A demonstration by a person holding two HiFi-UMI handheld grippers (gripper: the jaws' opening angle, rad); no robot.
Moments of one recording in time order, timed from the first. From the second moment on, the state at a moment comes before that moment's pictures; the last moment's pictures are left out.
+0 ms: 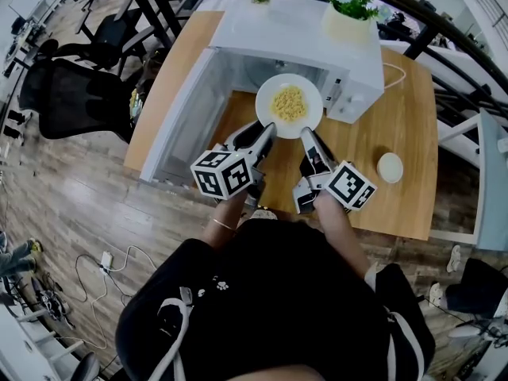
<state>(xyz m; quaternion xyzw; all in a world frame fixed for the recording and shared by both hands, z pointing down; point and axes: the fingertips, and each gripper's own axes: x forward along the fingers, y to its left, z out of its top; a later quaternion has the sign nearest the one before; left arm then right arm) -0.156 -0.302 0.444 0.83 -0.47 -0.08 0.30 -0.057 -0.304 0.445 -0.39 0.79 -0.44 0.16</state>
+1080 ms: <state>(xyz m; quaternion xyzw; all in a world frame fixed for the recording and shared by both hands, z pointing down) -0.156 -0.306 0.449 0.83 -0.46 -0.07 0.30 -0.057 -0.307 0.451 -0.39 0.79 -0.45 0.16</state>
